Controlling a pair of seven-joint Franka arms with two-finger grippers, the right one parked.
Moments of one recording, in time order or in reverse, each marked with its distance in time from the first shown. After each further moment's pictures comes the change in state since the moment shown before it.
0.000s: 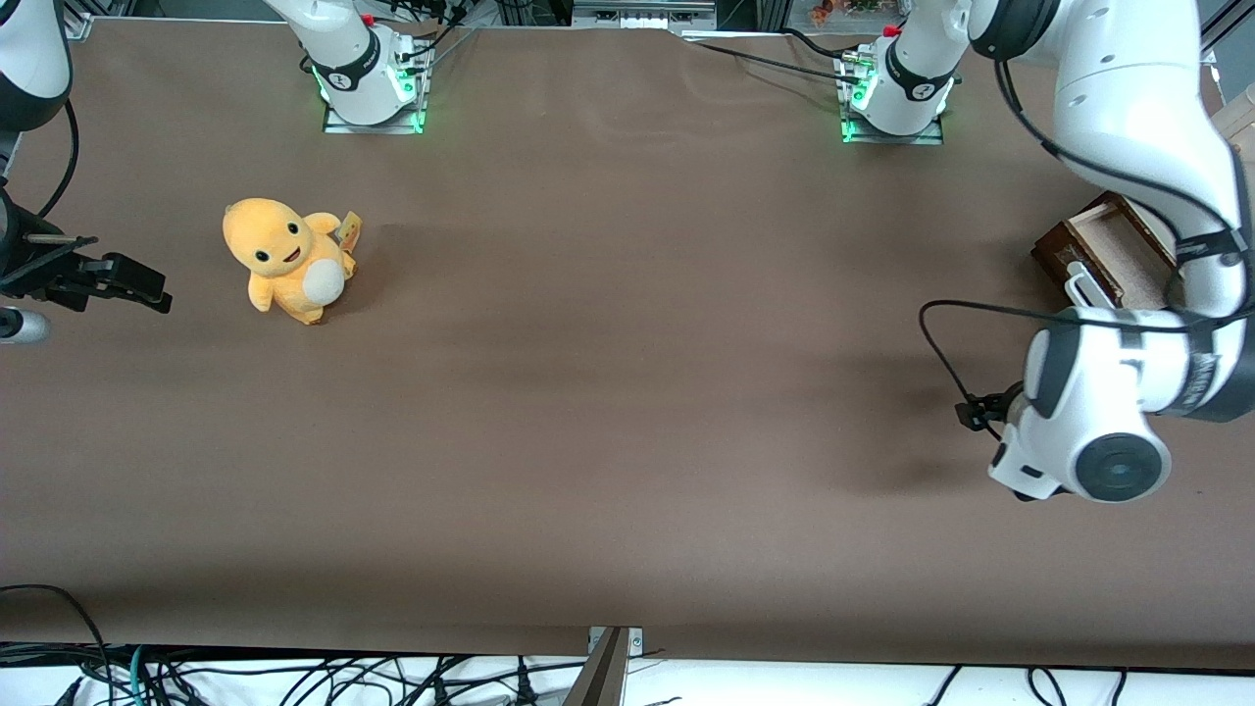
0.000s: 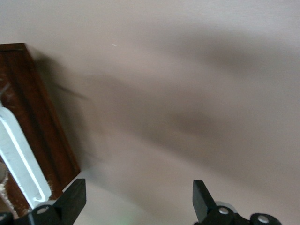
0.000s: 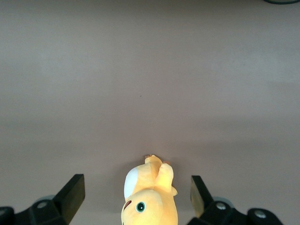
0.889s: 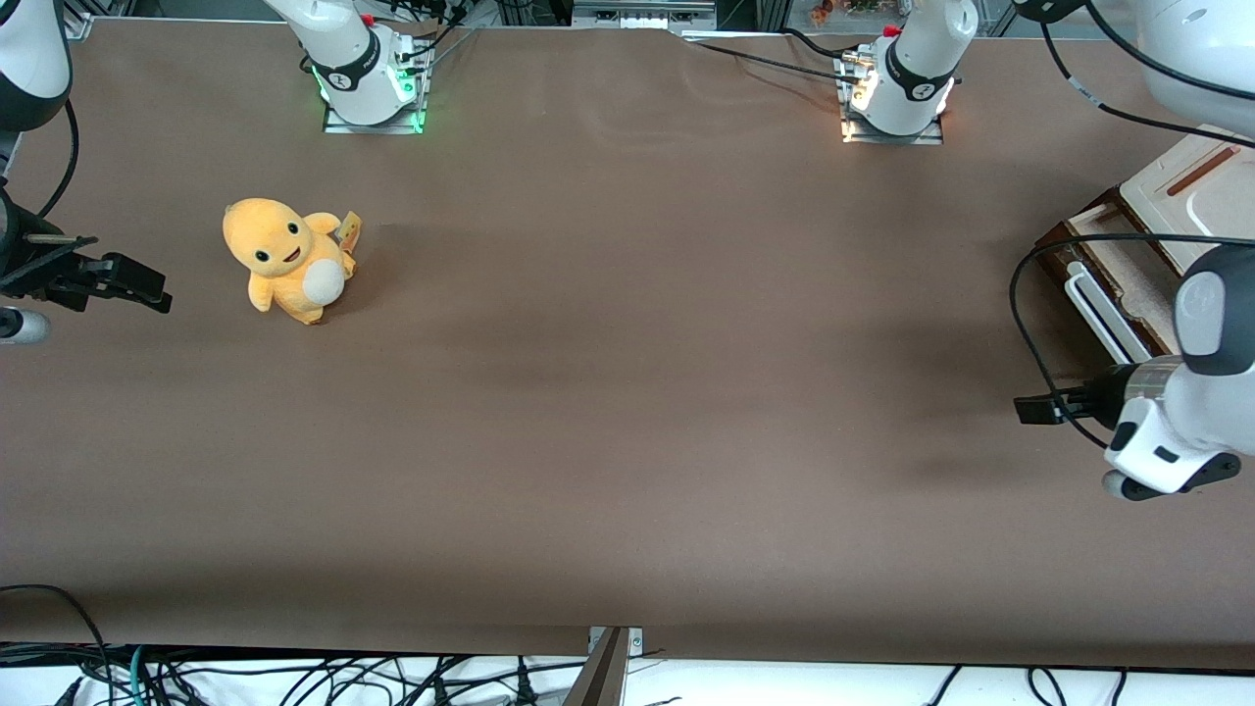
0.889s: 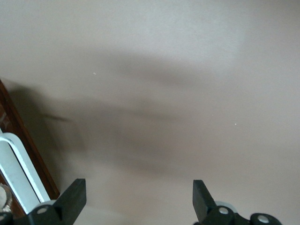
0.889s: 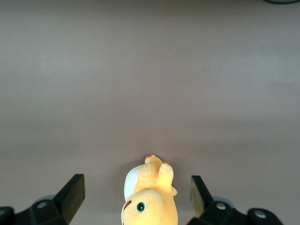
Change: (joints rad) arm 0.102 -0.125 -0.001 0.002 -0.176 0.066 0.206
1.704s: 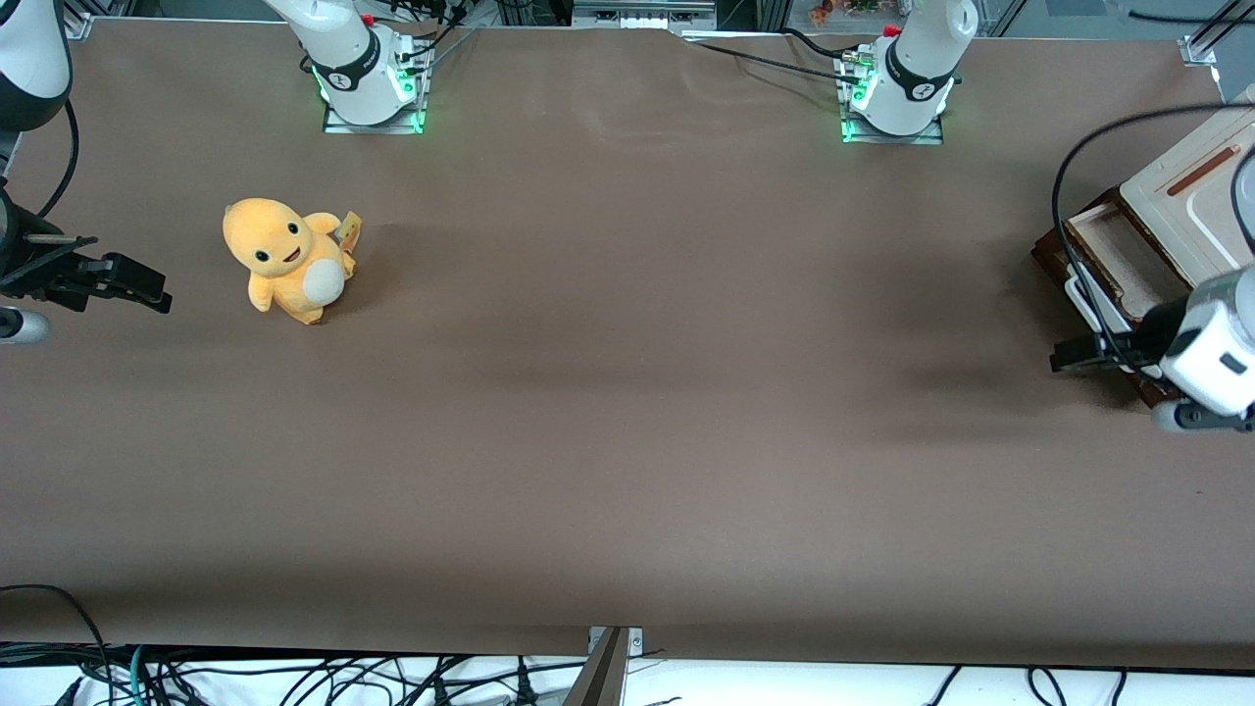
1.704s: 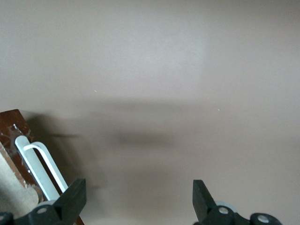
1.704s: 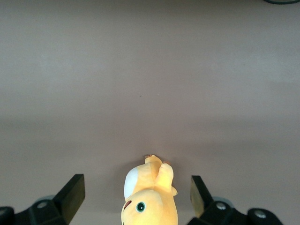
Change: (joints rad) arm -0.001 -0.349 -0.007 -0.354 -0.004 0.179 0.169
